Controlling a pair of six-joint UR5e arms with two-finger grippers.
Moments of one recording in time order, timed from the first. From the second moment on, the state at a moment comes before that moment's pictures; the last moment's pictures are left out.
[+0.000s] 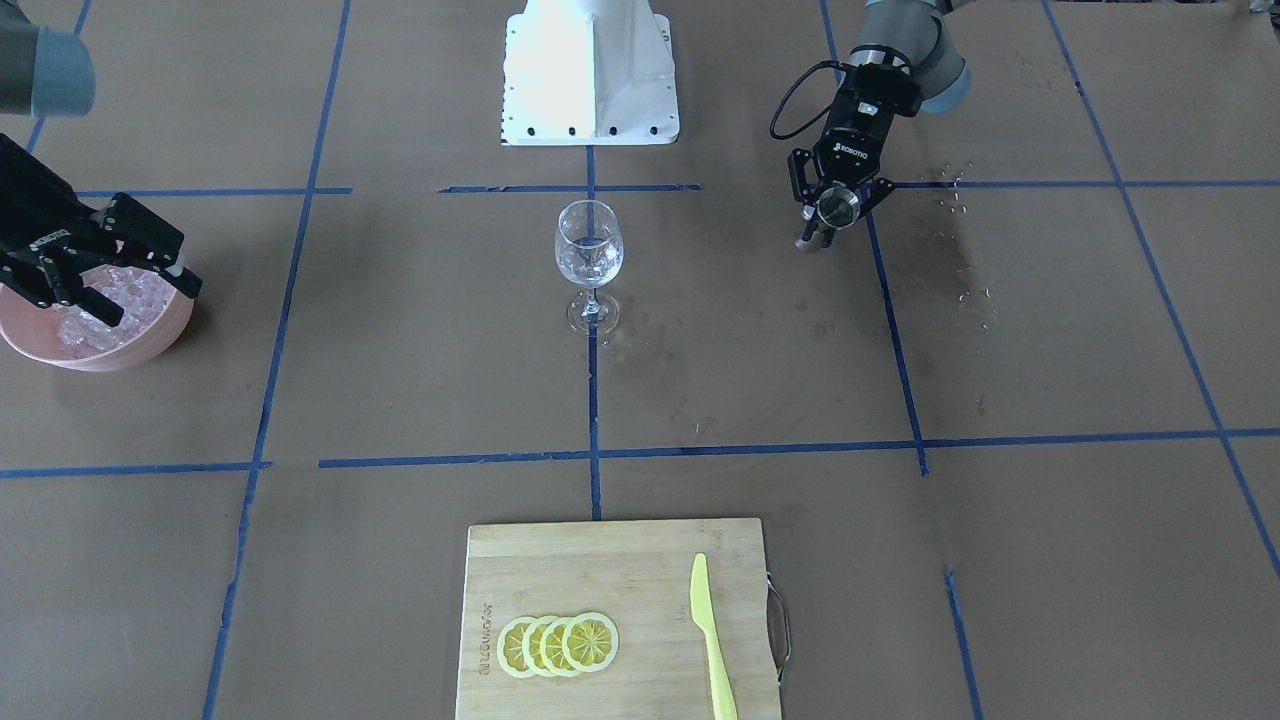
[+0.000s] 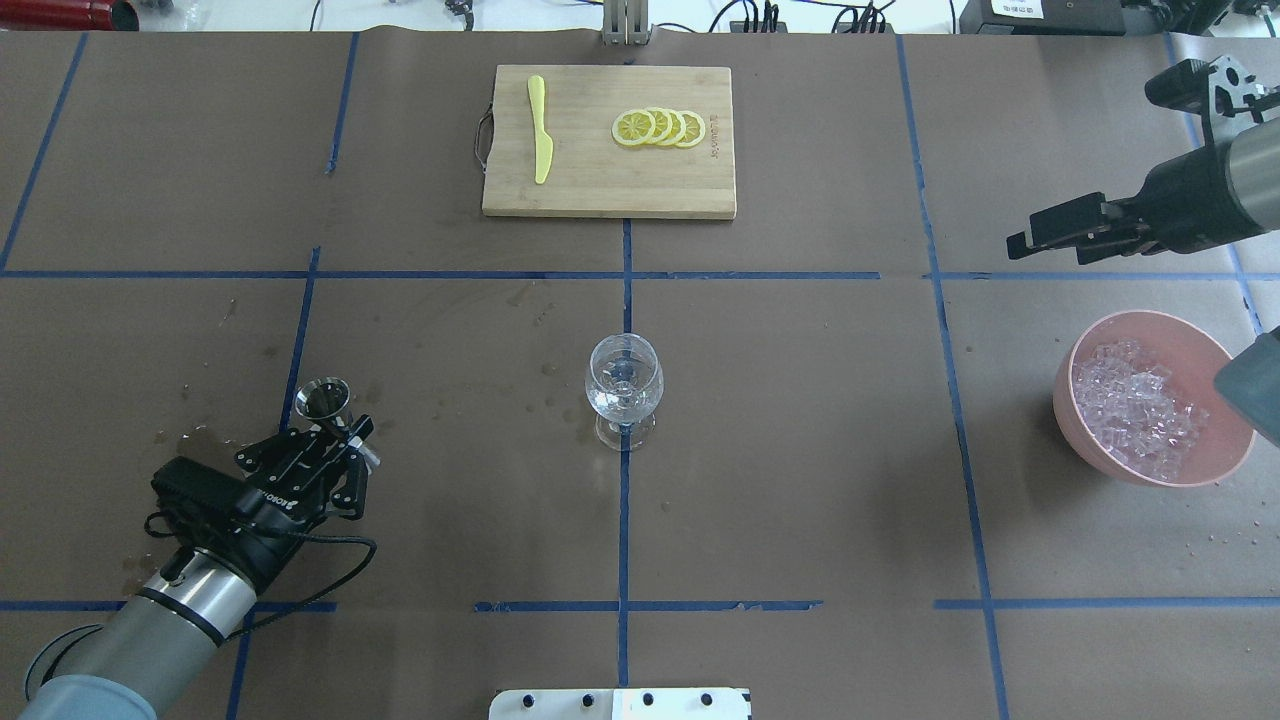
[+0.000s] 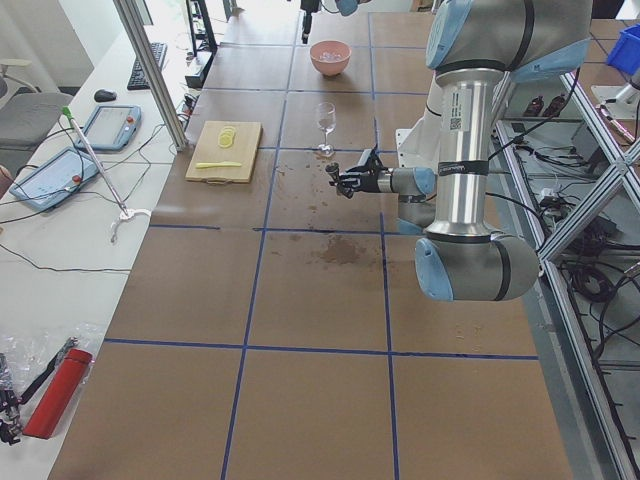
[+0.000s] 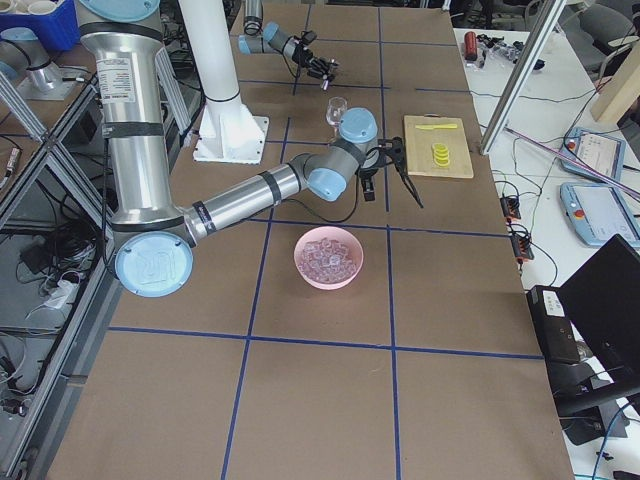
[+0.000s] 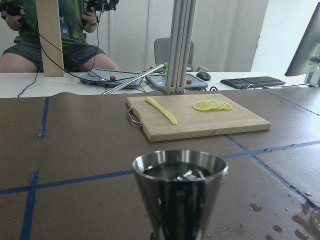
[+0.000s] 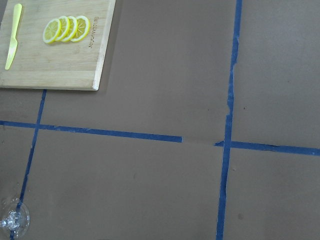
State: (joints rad) left arm -0.08 -1.60 -1.76 -2.89 -0.64 -0.82; right arm 1.05 -1.50 1.90 -0.99 2.30 0.95
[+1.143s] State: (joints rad) left arm -0.25 -1.92 -2.05 -2.07 -1.09 -0.68; right arm 1.03 -1.53 1.91 -0.95 2.25 0.98
